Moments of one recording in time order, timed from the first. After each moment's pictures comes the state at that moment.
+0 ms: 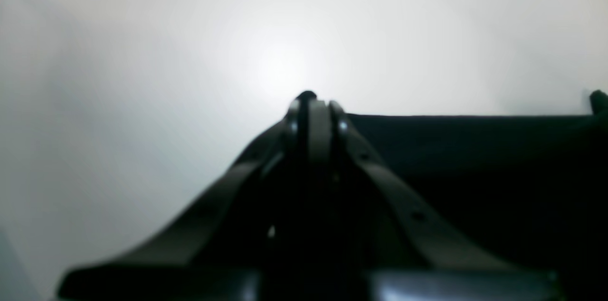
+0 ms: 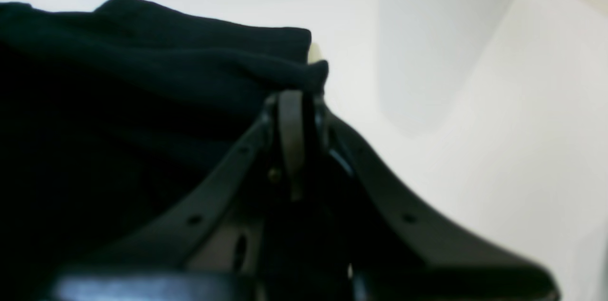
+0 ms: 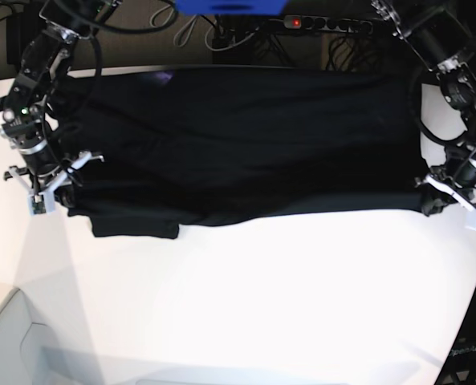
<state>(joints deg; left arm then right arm) -3.3 -12.1 -39.9 90.8 -31.9 -35.8 58.3 -3.9 0.7 33.7 101.0 -0.9 39.9 -35.5</state>
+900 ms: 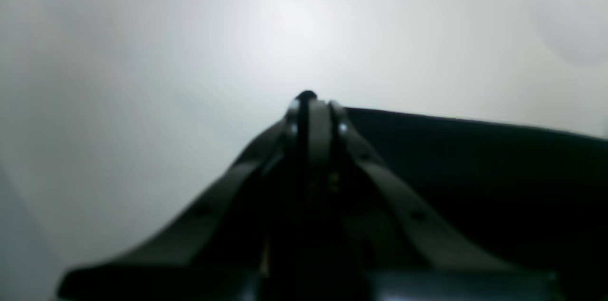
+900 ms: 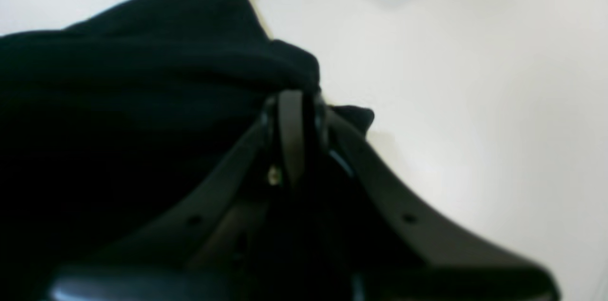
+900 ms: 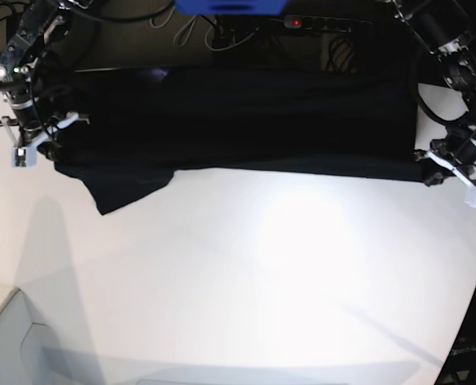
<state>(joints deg) 1.3 -12.8 -42.6 91.1 -32.2 -35.9 62.9 -12.1 -1.5 42.8 101.0 4.4 40.1 -35.6</state>
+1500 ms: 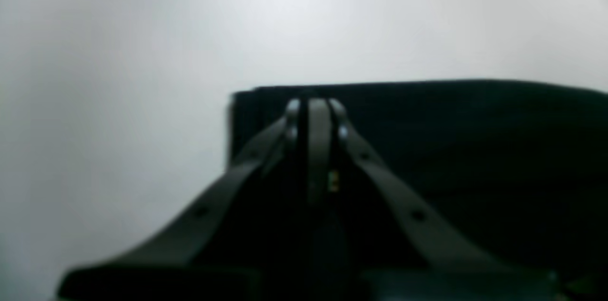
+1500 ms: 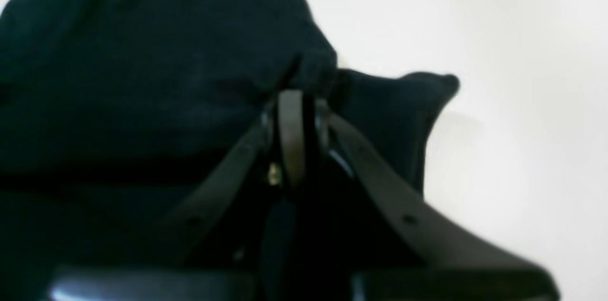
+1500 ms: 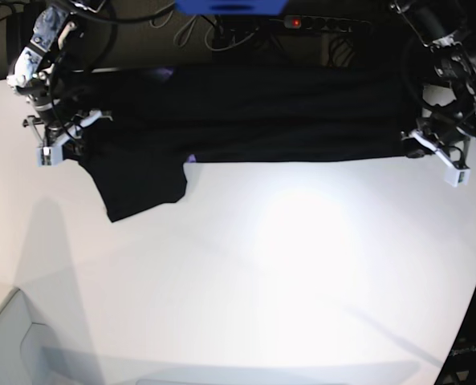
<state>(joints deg) 3.7 -12.4 -38.9 83.4 -31.5 -35.9 63.8 -11.4 -2.7 38.5 94.1 4.1 39.9 -35.1</state>
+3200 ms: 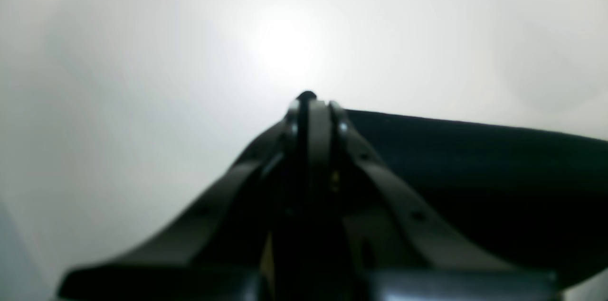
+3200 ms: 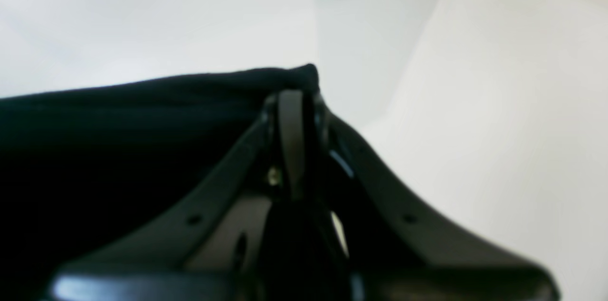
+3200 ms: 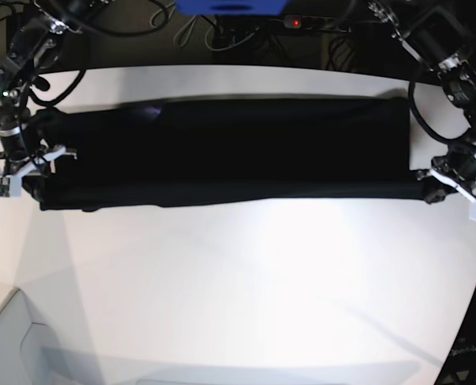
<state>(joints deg) -3.3 -11.1 -43.7 91.2 -32.2 -35.7 65.2 -5.8 0.4 43.0 100.2 4.4 40.1 -29.8</state>
